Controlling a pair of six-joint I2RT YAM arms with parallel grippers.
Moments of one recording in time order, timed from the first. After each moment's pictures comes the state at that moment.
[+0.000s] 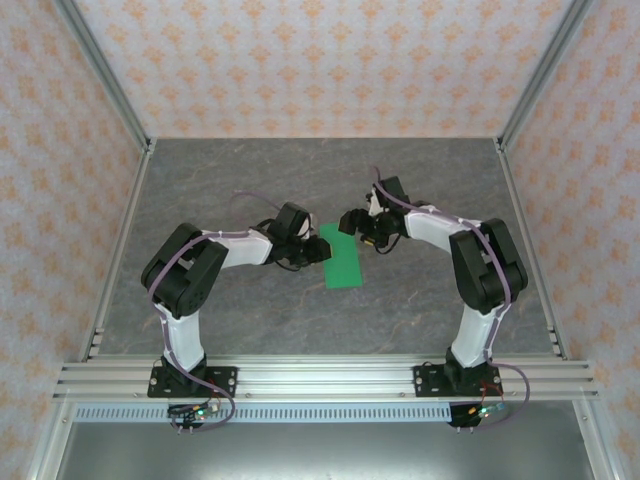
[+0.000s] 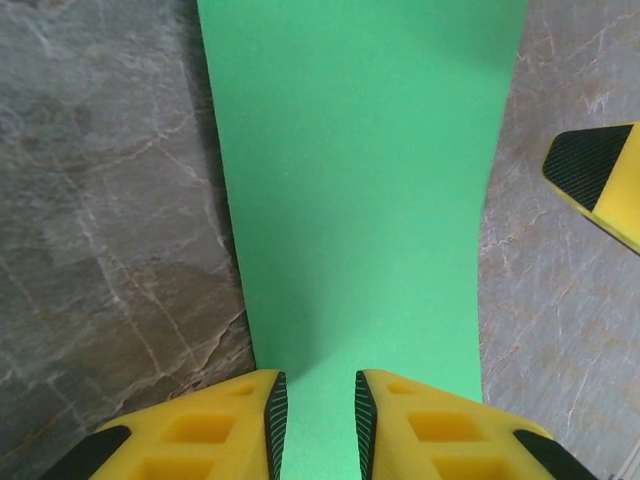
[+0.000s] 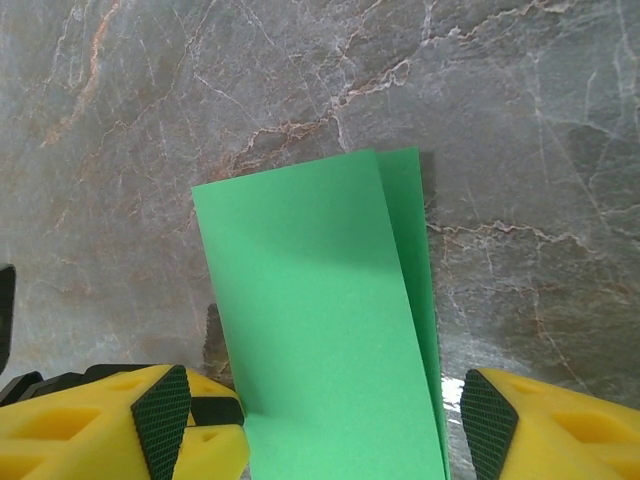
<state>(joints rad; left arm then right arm) -0.52 1.89 1.00 -0.04 0.40 -0.78 0.38 1.84 1.13 -0.31 -0.45 0.63</state>
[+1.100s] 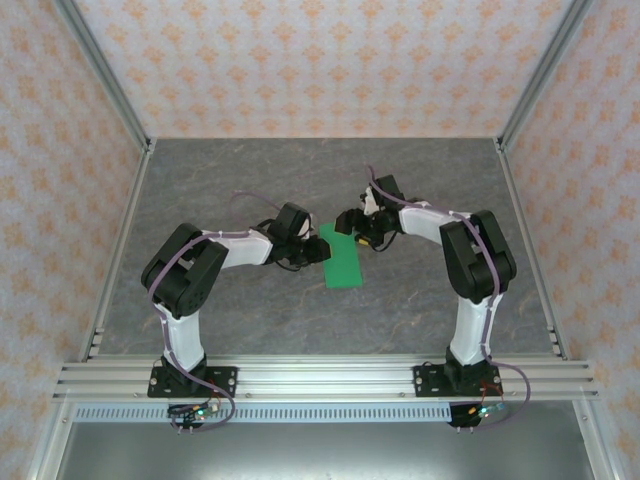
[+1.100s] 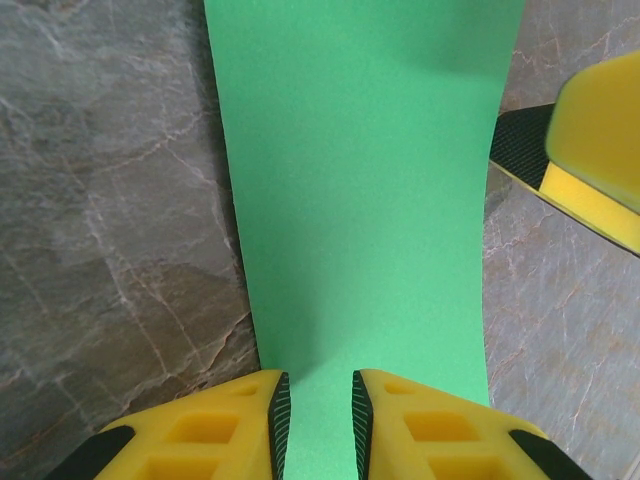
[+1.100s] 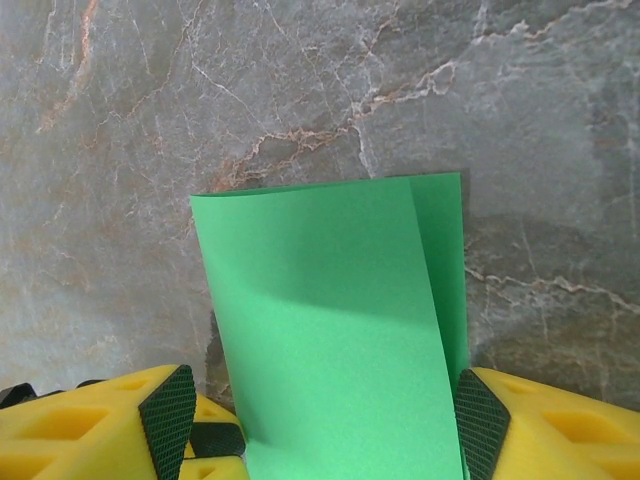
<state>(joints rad) -0.52 1.89 1.00 -0.04 0.40 -0.78 0.38 1.94 1.20 -0.31 -0.51 0.59</state>
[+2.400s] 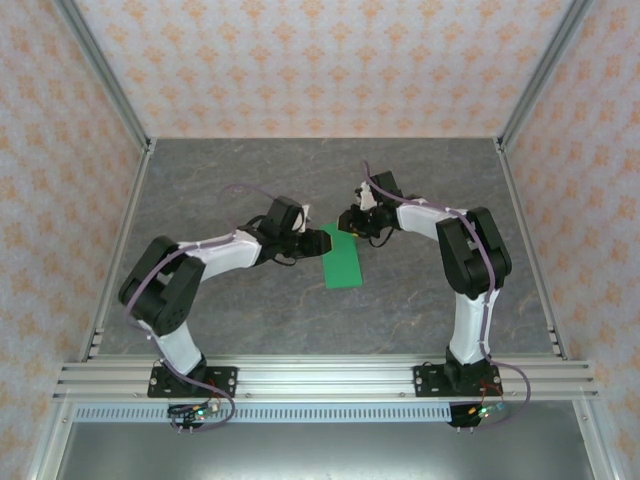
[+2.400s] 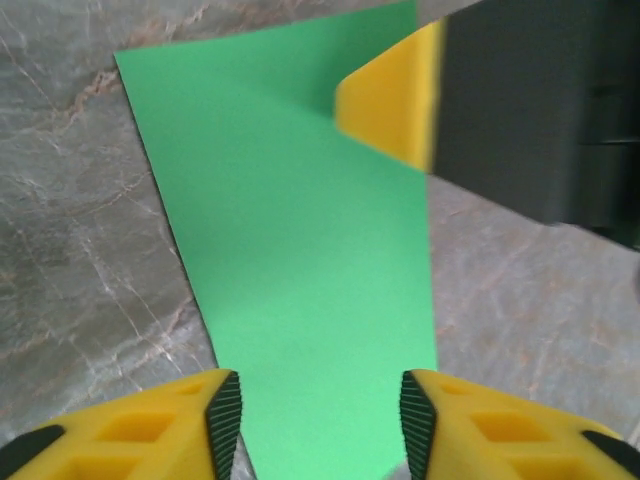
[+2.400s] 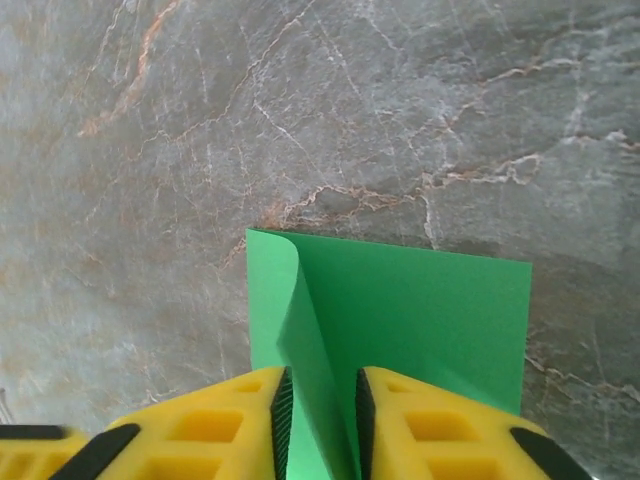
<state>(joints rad) -0.52 1.70 0.95 -0.07 0.36 -0.67 0.38 1.98 1.24 -0.27 -0.55 0.53</state>
